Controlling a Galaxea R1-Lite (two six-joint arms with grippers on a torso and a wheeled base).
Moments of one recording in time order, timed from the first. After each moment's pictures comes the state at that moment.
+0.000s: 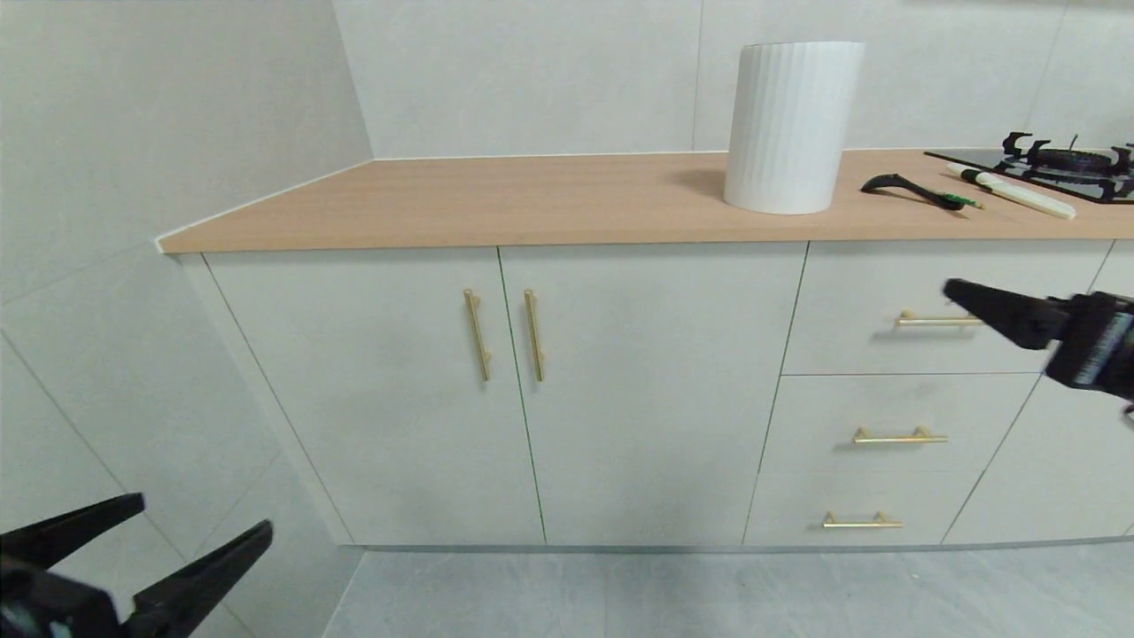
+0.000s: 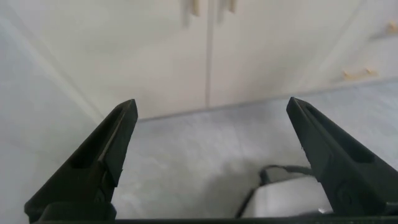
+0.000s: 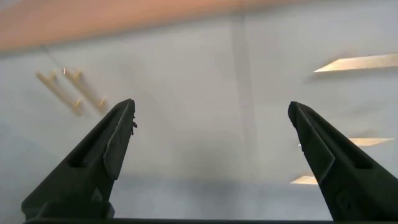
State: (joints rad) left arm -0.47 0.82 -0.44 -0.05 0.29 -0.11; right arm 0.39 1.13 -0.65 -0.46 -0.25 0.19
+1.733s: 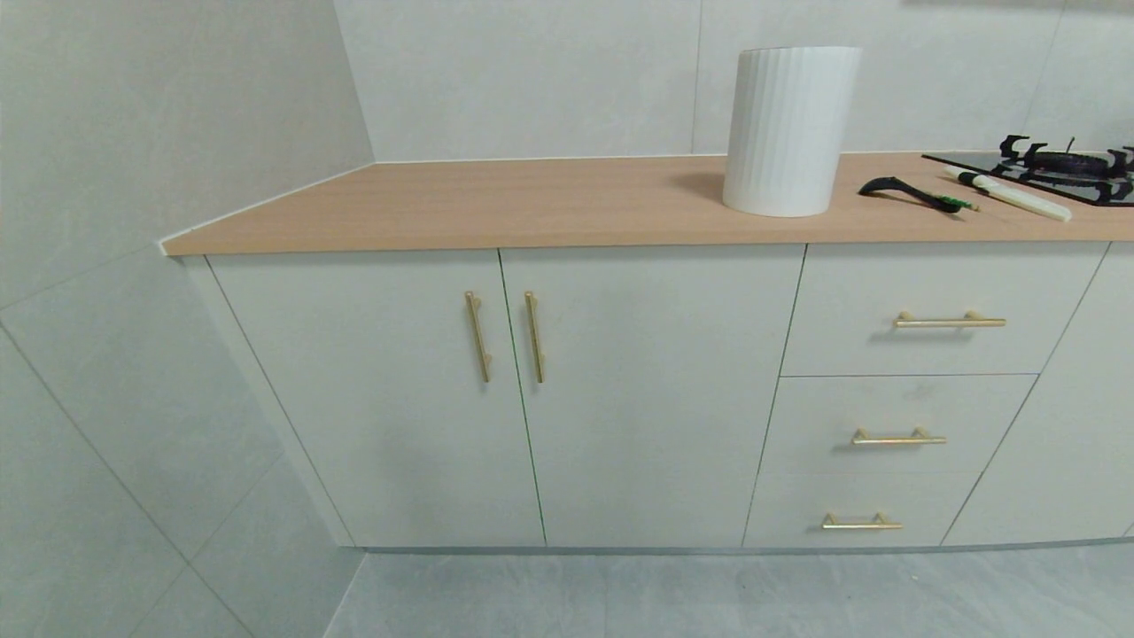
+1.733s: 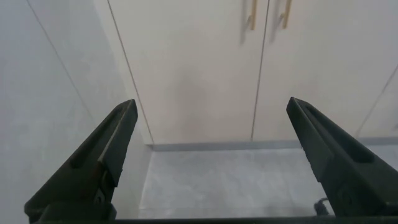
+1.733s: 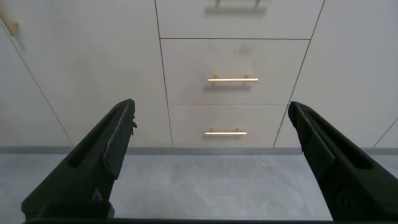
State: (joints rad) left arm 0.00 0.00 0.00 0.00 0.01 0.04; right arm 0.00 0.00 0.00 0.00 -0.02 -0.01
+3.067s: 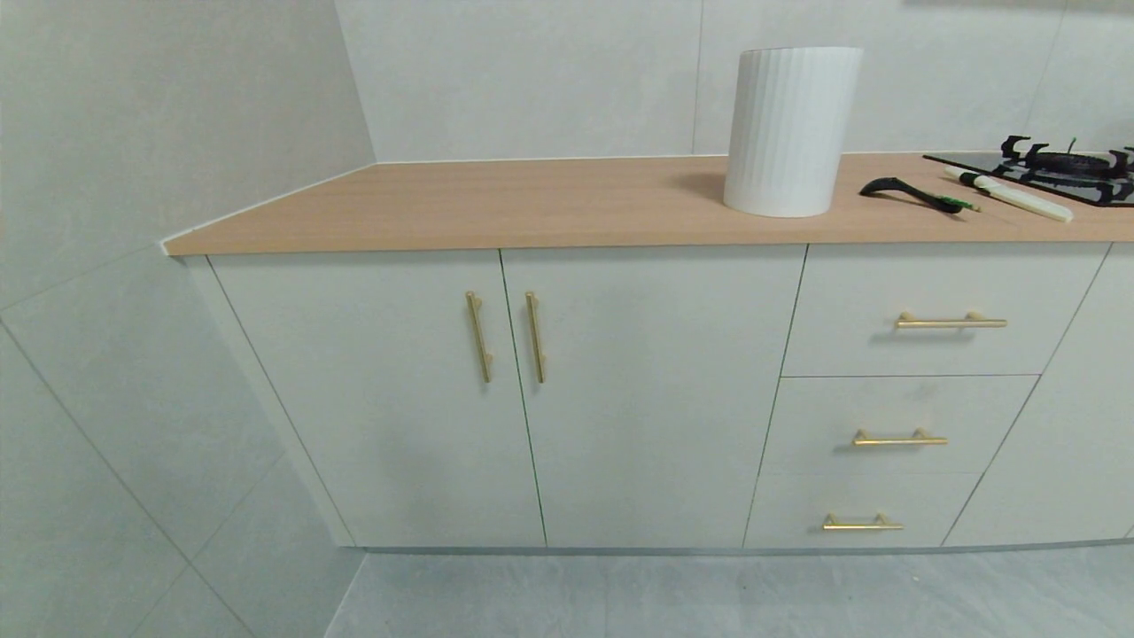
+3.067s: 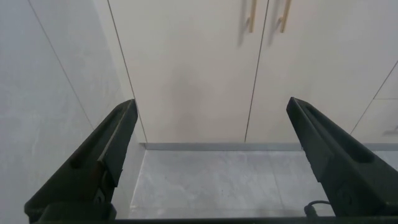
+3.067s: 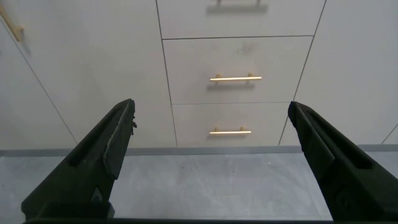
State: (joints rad) left arm 0.00 0.00 0.00 0.00 0.01 0.00; right arm 0.00 0.00 0.00 0.01 -0.01 0.01
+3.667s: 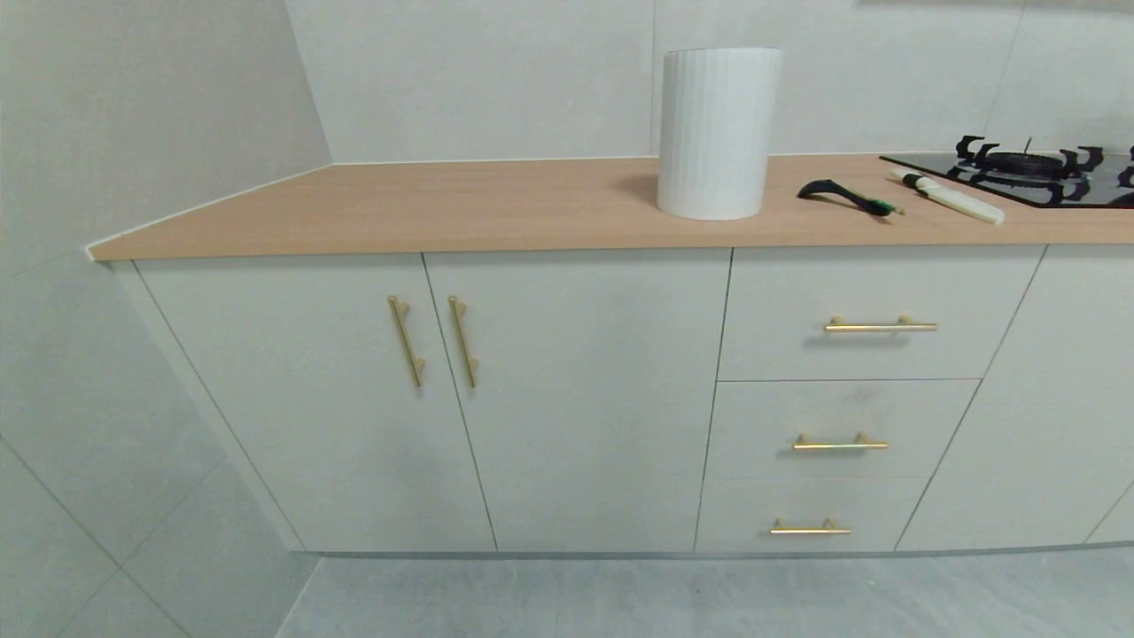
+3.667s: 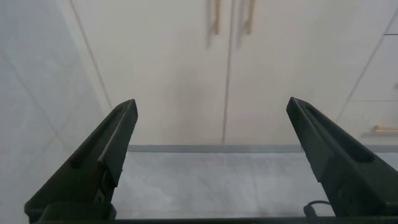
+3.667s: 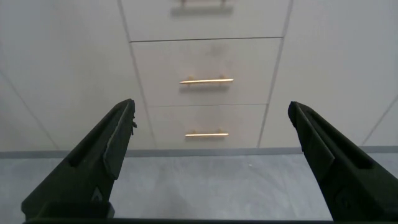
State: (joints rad) left arm 0.00 0.00 0.00 0.00 0.01 0.00; right arm 0.00 0.00 0.00 0.01 -0.01 0.01
